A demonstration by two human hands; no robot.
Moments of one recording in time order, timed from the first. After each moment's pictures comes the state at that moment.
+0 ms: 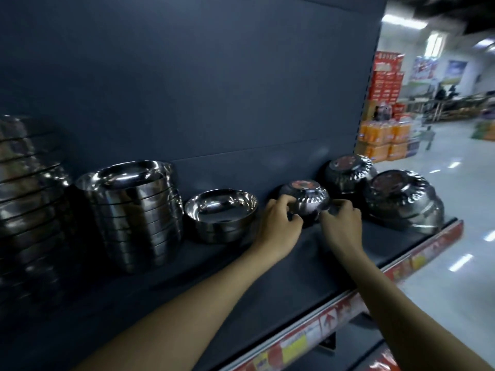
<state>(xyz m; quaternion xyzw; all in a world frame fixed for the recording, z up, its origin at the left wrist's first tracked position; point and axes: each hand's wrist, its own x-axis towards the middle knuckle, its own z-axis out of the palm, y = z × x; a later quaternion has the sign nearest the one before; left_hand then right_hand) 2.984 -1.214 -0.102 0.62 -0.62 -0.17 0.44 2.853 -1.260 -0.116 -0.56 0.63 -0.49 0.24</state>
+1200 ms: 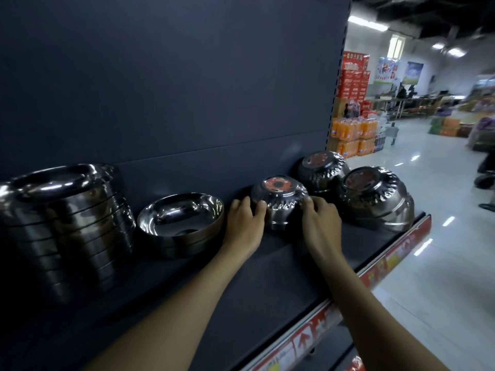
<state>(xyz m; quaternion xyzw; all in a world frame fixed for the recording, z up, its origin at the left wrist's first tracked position) 2.986 -1.265 -0.121 0.65 -0.58 -0.19 0.45 2.839 -1.291 -0.130 -0.57 0.61 -0.52 0.19</state>
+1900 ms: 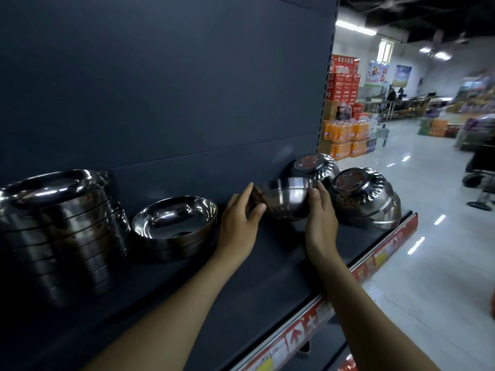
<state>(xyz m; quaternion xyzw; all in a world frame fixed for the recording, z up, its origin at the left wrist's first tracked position) 2.988 -1.255 -0.122 0.53 -0.62 -0.16 0.55 2.836 -1.273 -0.119 -0.49 0.50 -0.66 0.28</state>
